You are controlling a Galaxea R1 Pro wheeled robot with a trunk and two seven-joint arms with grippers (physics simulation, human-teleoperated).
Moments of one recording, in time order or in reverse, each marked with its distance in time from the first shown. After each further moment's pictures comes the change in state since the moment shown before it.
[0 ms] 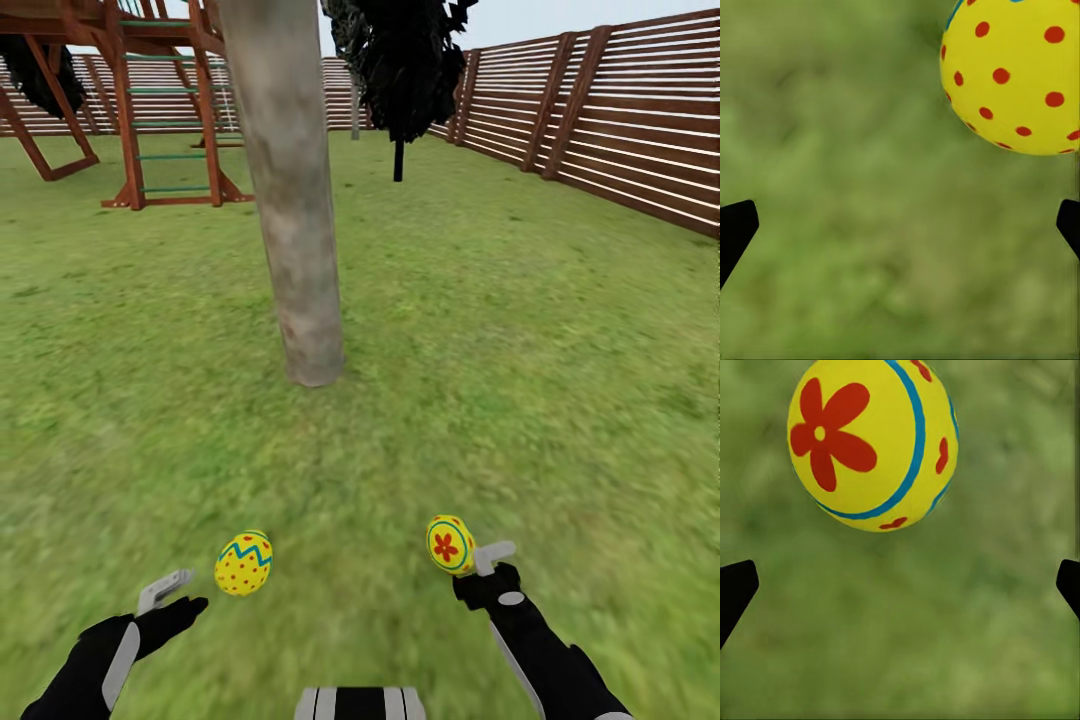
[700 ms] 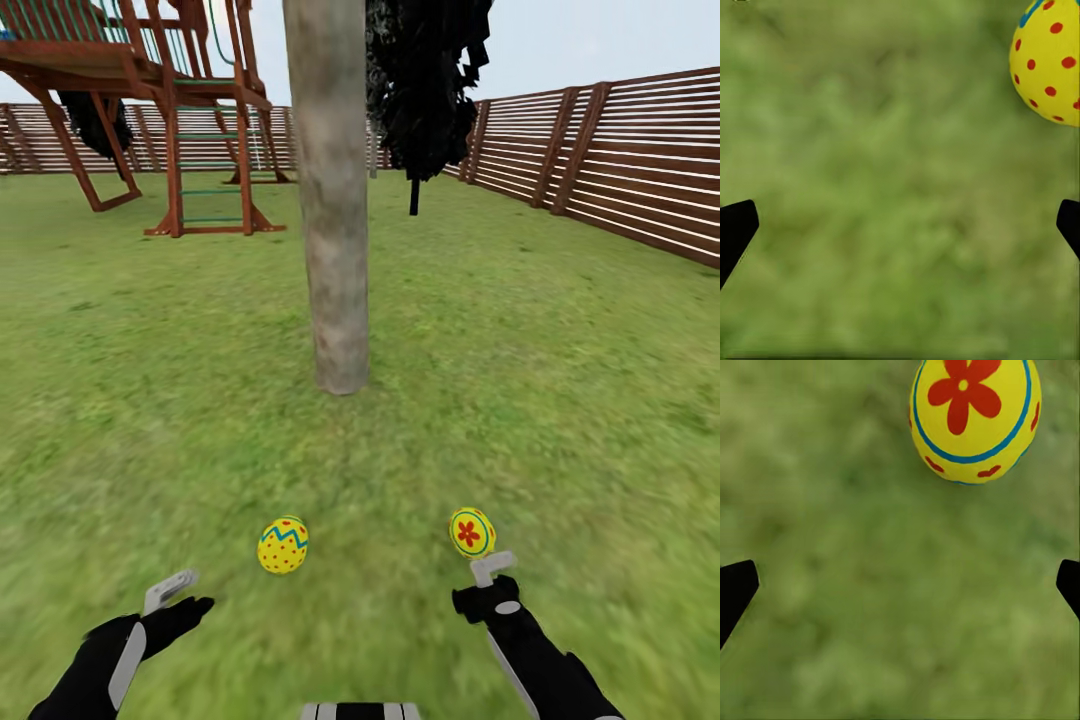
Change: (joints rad) left arm 0.000 -0.018 -0.001 -0.002 -0.001 -0.001 0.000; right arm 0.000 0.014 0.000 0.060 0.009 -0.002 -0.007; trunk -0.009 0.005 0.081
